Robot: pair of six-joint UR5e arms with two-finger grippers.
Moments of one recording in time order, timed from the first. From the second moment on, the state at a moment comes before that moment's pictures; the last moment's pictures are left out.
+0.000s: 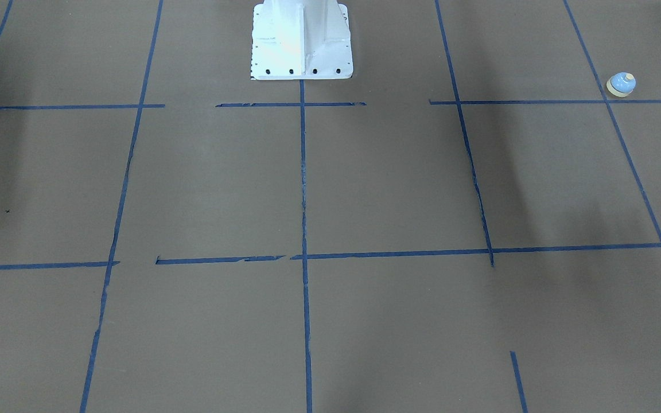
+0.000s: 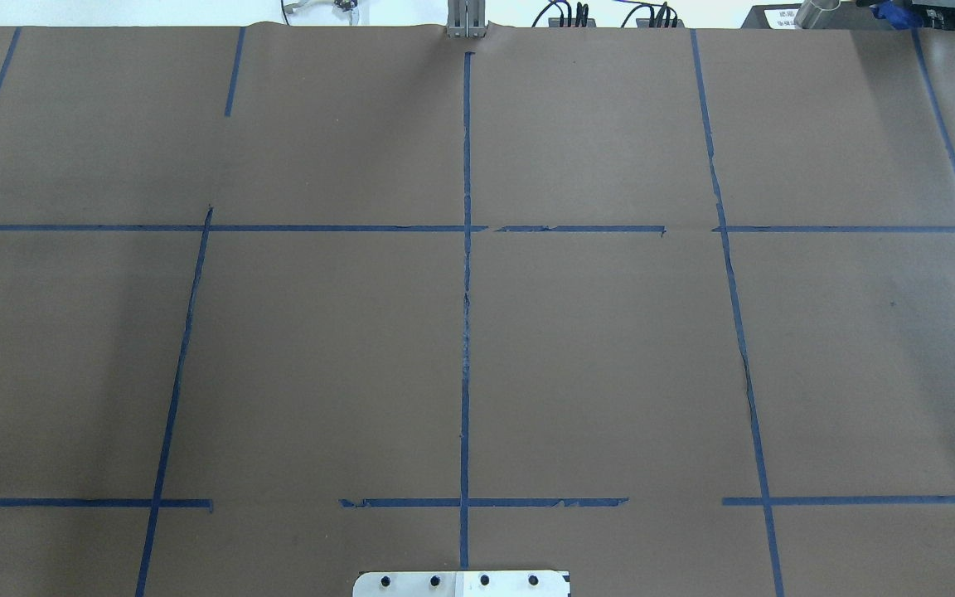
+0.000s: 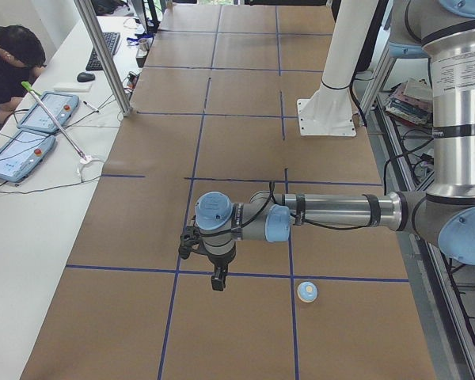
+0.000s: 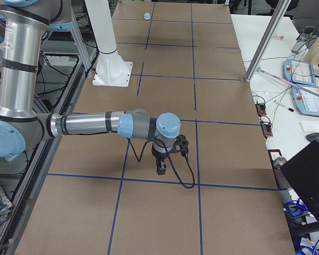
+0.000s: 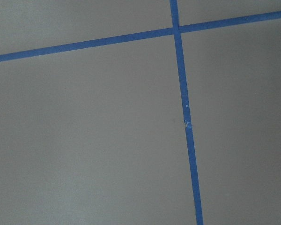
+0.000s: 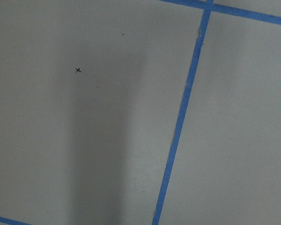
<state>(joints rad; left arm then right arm) -1.52 -1.42 -1.70 -1.61 -2.29 0.09 1.50 -1.77 1.87 -1.77 2.37 -0.22</state>
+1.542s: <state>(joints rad) -1.25 -1.31 -1.73 -1.71 -2.44 0.09 1.50 -1.77 1.89 -1.77 2.38 -0.23</state>
